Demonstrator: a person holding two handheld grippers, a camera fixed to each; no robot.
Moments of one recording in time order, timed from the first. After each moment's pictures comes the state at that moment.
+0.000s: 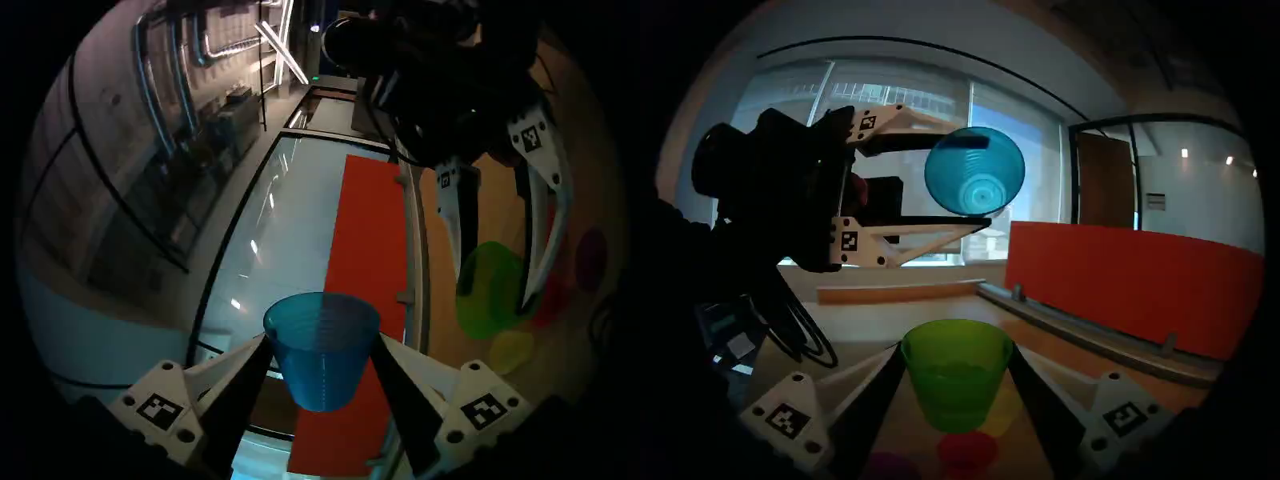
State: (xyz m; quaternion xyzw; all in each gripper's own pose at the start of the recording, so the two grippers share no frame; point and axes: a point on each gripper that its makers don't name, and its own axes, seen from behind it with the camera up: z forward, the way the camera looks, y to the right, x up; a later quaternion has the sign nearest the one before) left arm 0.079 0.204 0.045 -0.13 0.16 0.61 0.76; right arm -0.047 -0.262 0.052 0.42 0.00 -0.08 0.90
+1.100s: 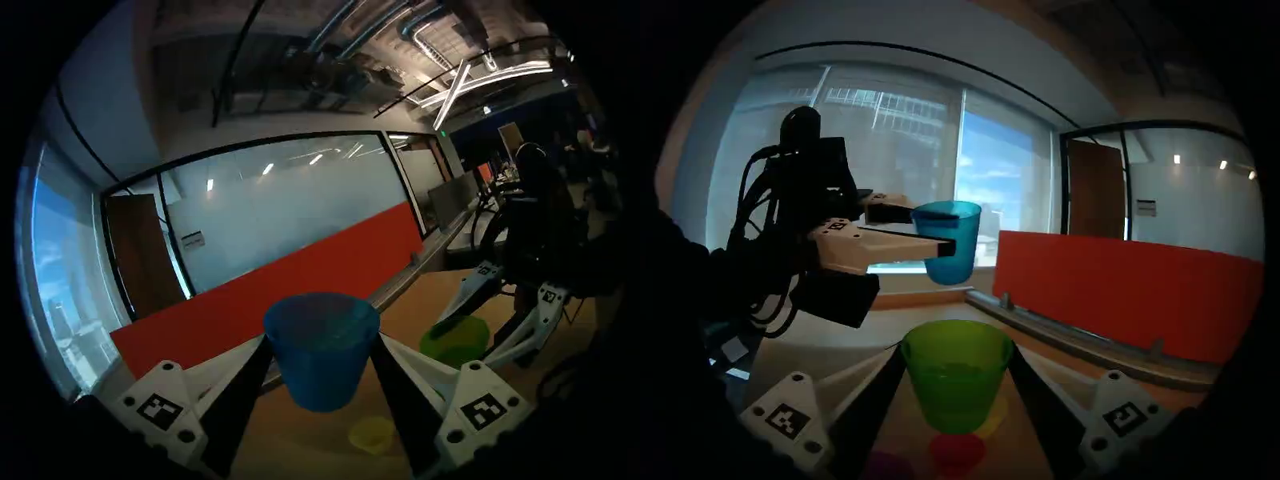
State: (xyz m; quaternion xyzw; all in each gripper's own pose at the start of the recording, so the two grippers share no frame) left arm 0.051 0.158 0.055 -0.21 0.05 0.19 0.96; right arm -0.028 -0.242 0.050 0.41 0.01 -0.08 0.91
